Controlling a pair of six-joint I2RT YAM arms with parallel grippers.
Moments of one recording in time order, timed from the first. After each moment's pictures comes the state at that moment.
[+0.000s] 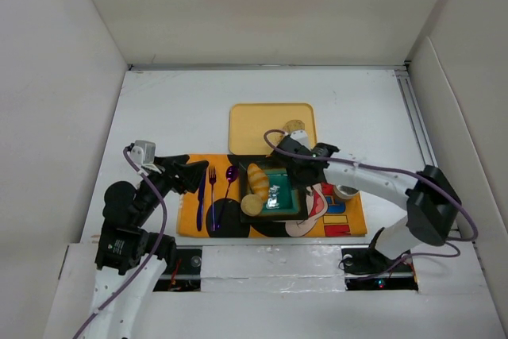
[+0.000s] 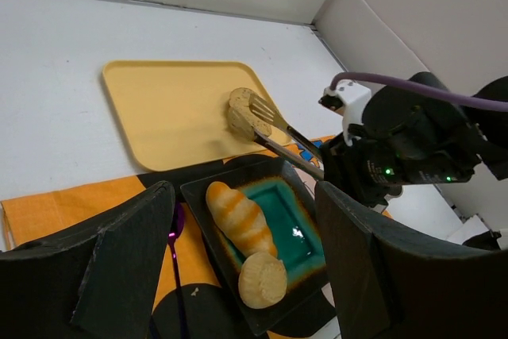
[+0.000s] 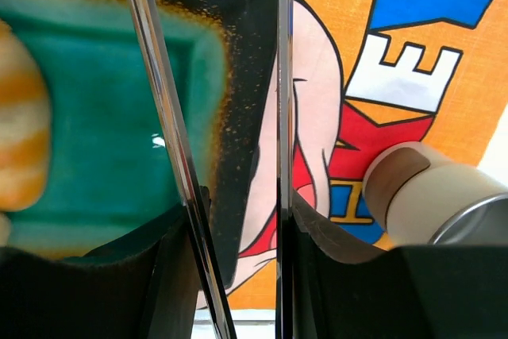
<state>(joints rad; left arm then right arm) -0.23 0.25 0.59 -0.35 0.33 -0.47 0.91 1.50 1.09 -0.81 0.43 0.61</state>
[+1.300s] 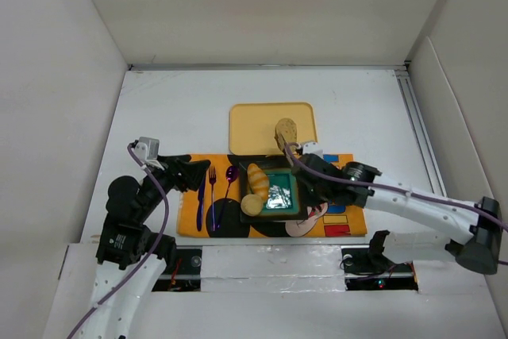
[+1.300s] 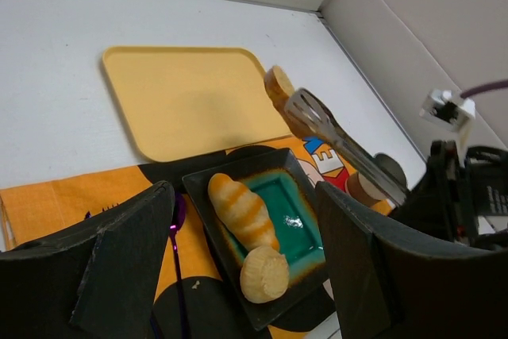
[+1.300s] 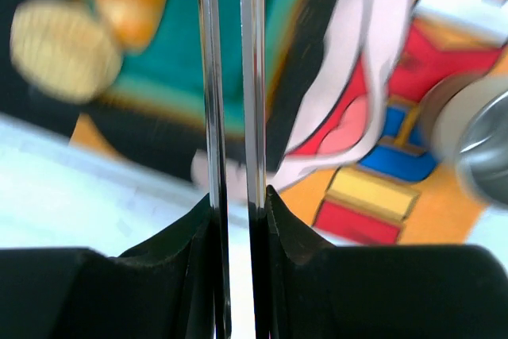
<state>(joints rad) -0.24 0.29 0.59 -0.36 0.31 -0.47 1.05 1.20 1.03 -0.90 0.33 0.67</state>
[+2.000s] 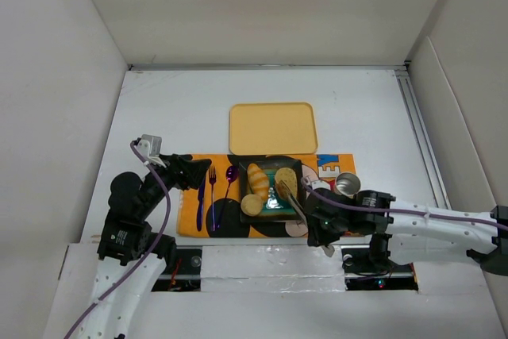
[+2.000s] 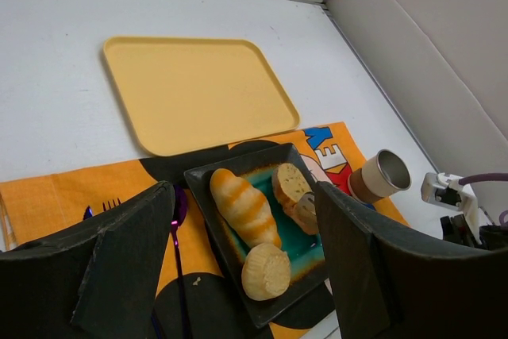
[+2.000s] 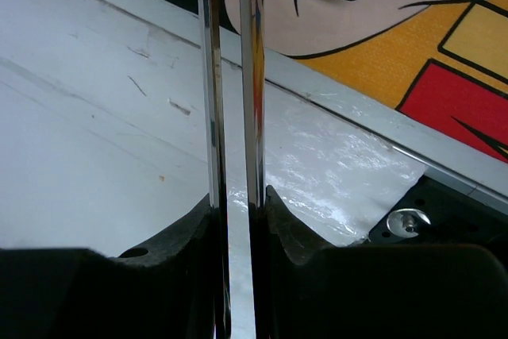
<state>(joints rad) -0.24 0.32 0.59 -0.36 0.32 -0.47 1.26 0.95 0.75 -0.94 0.05 0.95</state>
